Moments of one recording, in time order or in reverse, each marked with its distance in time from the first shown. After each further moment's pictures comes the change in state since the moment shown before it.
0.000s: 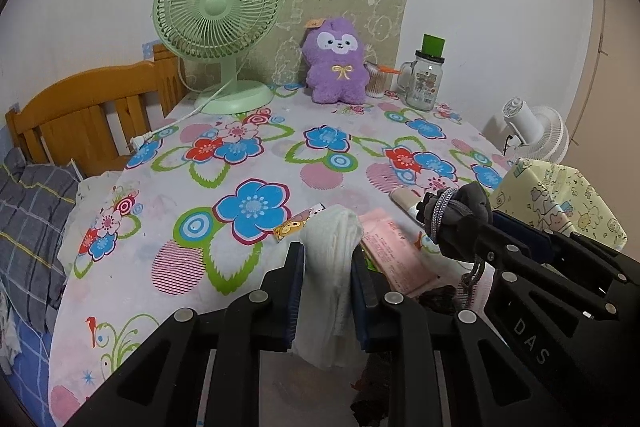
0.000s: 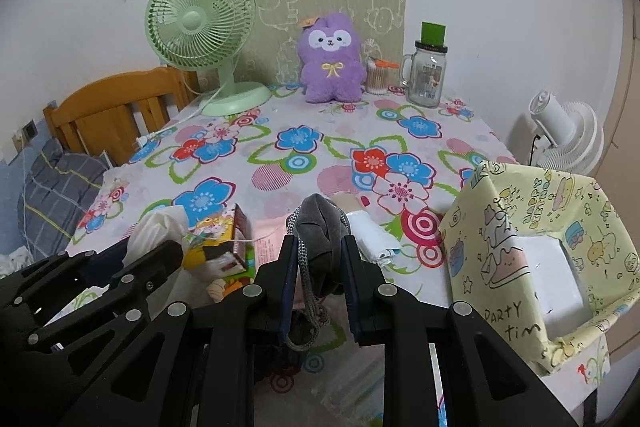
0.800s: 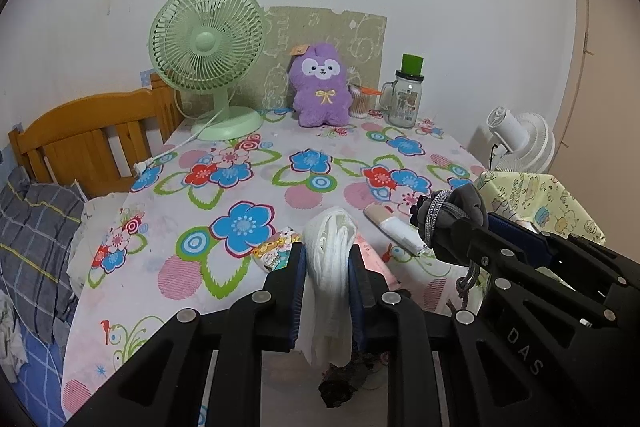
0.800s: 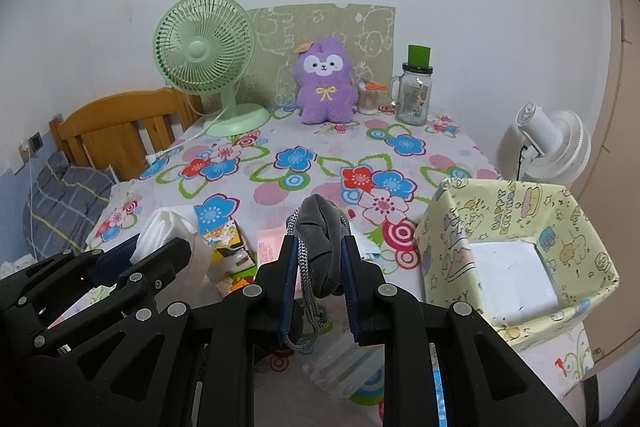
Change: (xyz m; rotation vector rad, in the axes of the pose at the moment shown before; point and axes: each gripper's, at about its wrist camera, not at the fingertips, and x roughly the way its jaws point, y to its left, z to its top) left arm -0.037 -0.023 0.007 0.030 -0.062 -0.005; right arm -0.046 -0.011 0.003 0.012 -0.059 -0.004
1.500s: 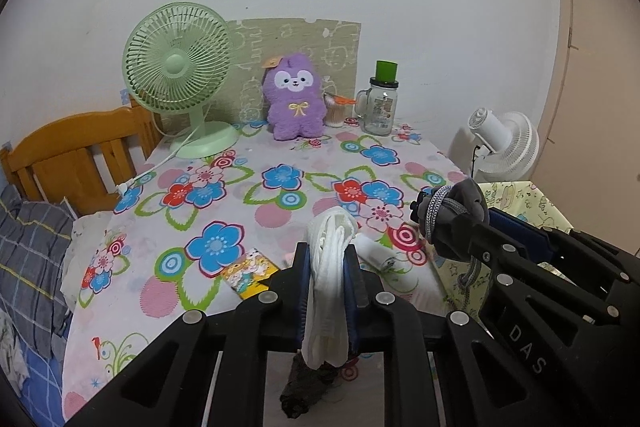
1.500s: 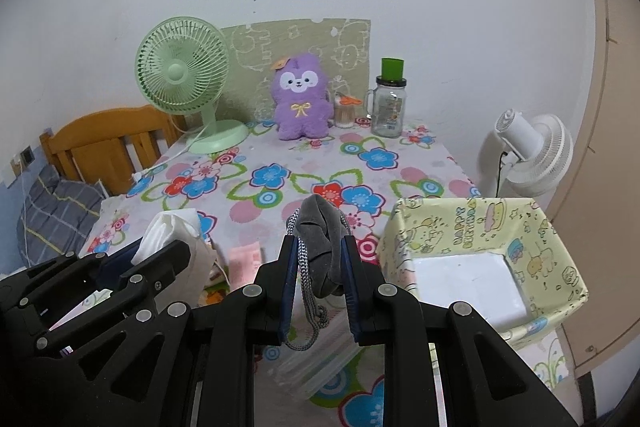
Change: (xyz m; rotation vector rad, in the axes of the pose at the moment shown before) left arm -0.004 -0.034 0.020 0.042 -0.007 -0.035; right arm -0.019 -0.031 0.015 0.026 -0.024 -0.042
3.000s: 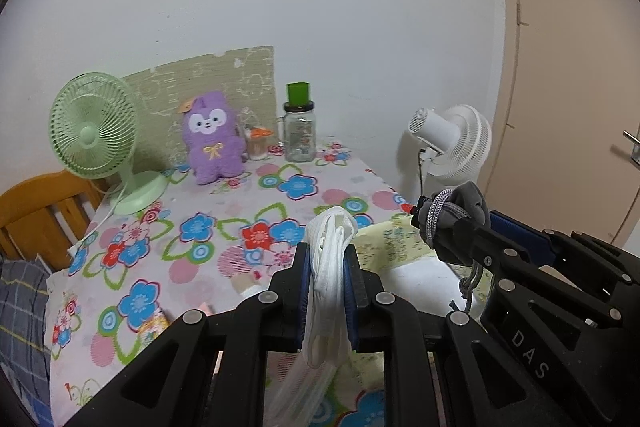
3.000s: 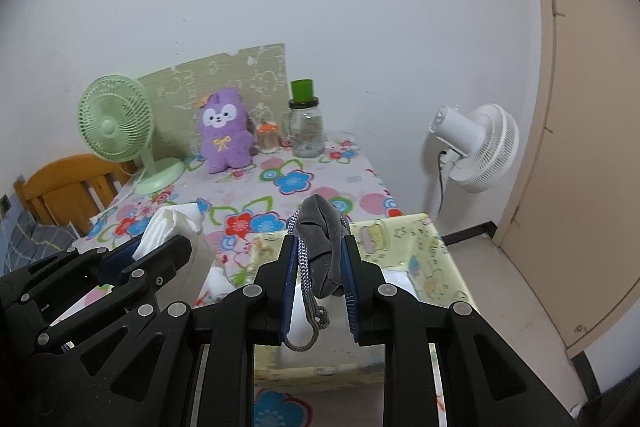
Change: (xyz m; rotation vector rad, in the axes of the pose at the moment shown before) left arm 0.012 -0.122 0.042 0.149 -0.033 -0.097; right arm -0.029 -0.128 0.016 0.127 -0.045 -0.101
